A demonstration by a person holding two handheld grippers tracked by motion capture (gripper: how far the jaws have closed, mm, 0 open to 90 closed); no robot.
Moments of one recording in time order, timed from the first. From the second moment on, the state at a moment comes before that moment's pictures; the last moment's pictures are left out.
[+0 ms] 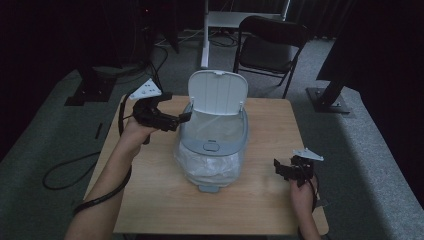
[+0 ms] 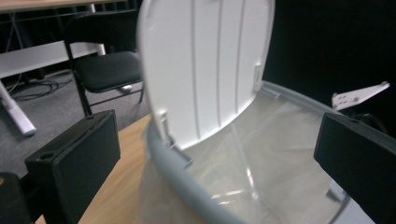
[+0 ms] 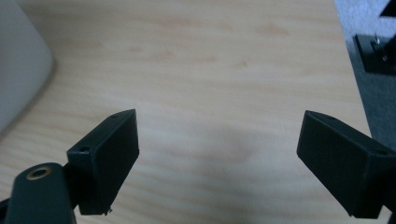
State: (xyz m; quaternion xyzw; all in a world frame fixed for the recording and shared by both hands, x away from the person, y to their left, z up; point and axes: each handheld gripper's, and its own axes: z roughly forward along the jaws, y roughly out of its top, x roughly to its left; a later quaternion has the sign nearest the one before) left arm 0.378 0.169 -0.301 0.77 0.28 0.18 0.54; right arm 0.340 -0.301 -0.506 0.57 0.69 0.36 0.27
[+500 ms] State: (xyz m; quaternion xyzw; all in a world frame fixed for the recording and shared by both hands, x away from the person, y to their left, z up) left arm 0.373 0.200 -0.326 0.77 0.31 0.18 0.53; right arm 0.359 -0.291 -0.440 0.54 0.67 0.43 0.28
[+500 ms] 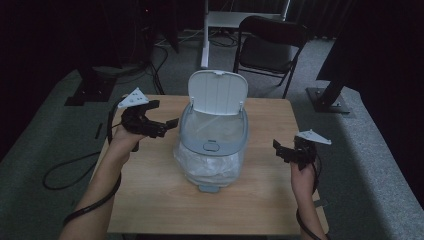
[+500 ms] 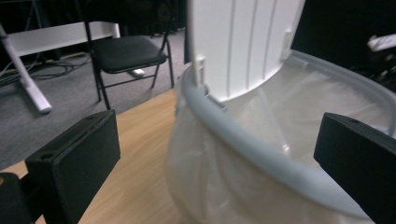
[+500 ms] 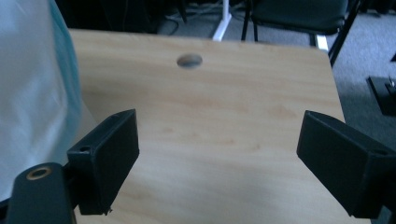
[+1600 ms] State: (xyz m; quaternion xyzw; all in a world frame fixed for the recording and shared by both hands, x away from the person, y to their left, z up) left arm 0.370 0.249 -0.411 0.76 0.41 0.18 0.47; right arm 0.410 -0.248 -0.344 0.48 0.66 0.51 0.27
